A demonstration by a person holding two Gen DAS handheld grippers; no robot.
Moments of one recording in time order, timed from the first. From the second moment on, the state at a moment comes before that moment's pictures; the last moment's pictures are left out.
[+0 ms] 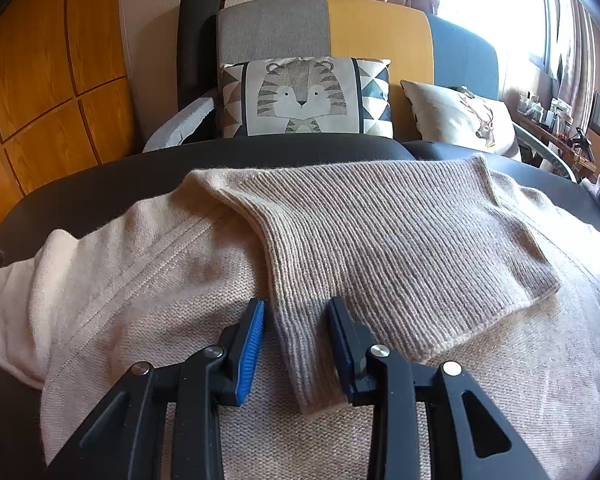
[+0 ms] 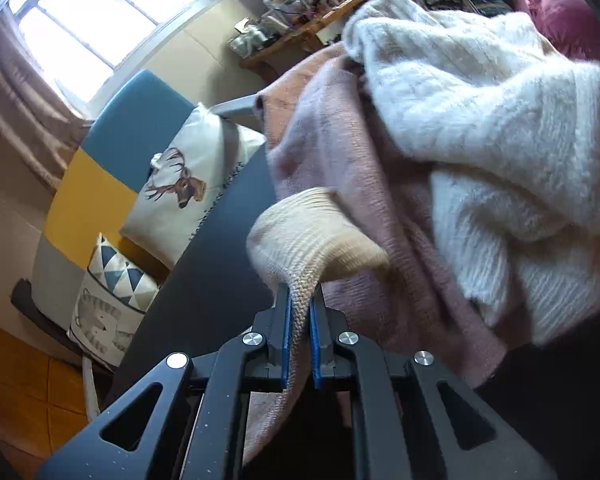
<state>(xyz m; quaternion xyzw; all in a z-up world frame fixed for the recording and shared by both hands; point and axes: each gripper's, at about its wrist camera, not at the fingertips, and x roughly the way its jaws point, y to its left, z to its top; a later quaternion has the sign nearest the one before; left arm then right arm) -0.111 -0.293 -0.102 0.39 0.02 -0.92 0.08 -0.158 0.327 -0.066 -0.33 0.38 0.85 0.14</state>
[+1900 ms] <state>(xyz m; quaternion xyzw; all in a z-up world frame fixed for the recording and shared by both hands) -0.110 -0.320 -0.102 0.38 0.10 -0.92 0.05 -0.147 -0.187 -0.071 -0.41 0.10 0.81 -0.40</state>
